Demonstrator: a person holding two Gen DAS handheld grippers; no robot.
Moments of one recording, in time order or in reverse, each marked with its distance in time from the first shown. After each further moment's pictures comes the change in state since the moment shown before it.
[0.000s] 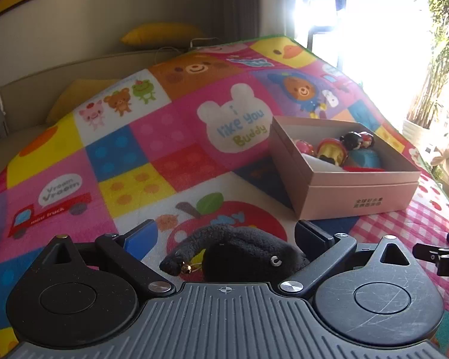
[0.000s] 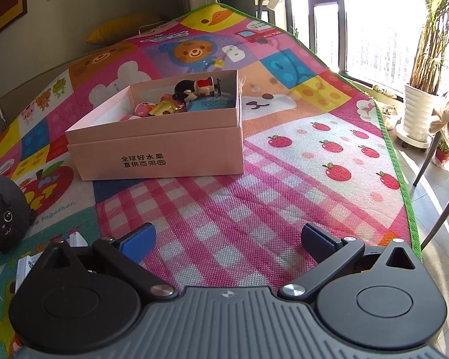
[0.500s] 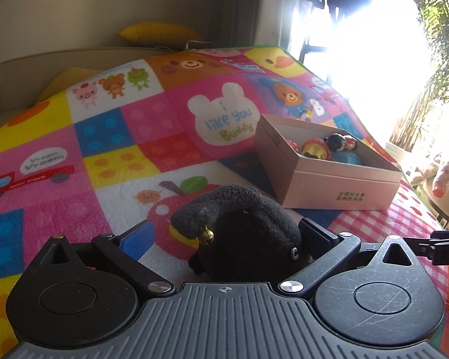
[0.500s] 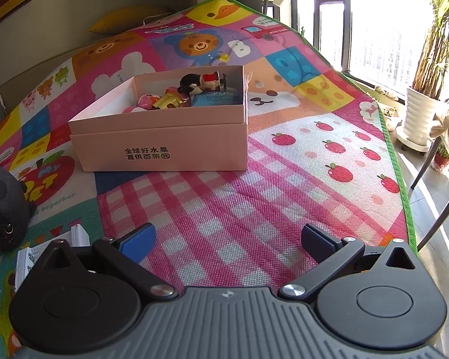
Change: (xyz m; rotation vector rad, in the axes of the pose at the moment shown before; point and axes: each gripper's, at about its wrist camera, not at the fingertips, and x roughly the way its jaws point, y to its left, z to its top) left arm -0.009 0.007 -0.040 -0.088 -0.071 -0.110; right arm -0.007 0.010 0.003 -0.036 0.022 0.003
